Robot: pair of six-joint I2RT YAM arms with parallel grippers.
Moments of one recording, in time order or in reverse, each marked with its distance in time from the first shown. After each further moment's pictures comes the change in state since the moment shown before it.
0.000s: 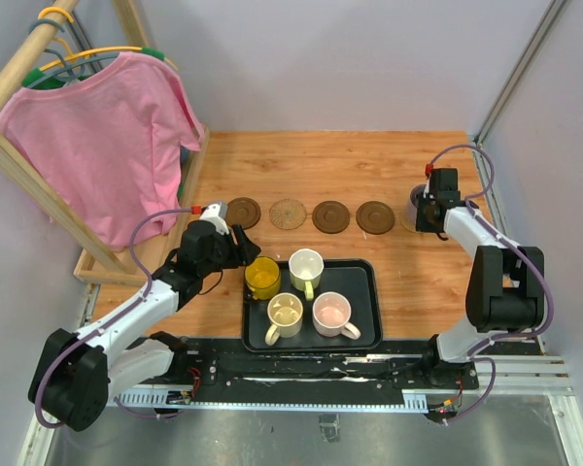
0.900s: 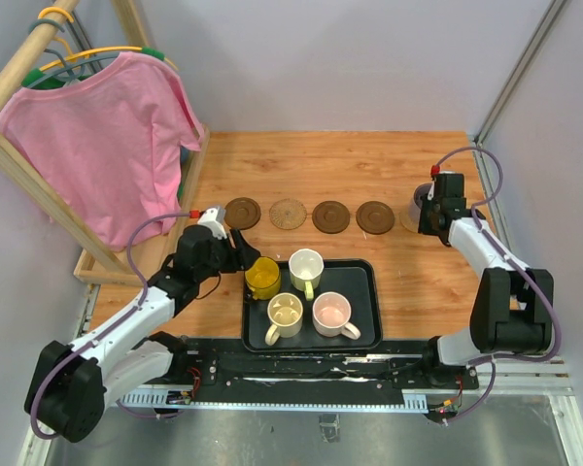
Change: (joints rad) left arm 0.000 -0.077 -0.035 -0.028 0.038 -0.011; right arm 0.000 -0.141 -0.079 0.006 -0.006 0.029
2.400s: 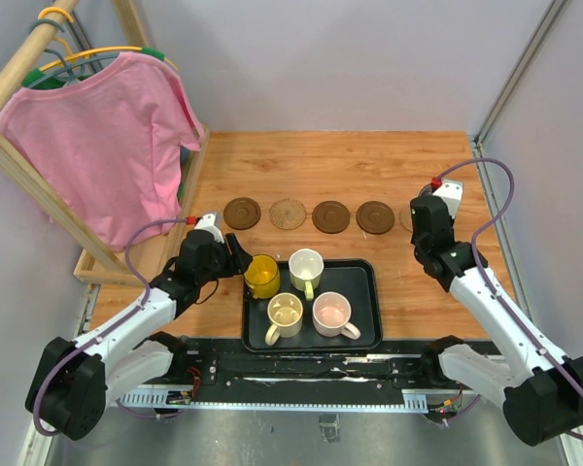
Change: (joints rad) left arm 0.004 0.022 -0.039 -0.021 -0.113 0.004; right arm 0.380 -0.463 -0.118 -0.138 0.547 0.245
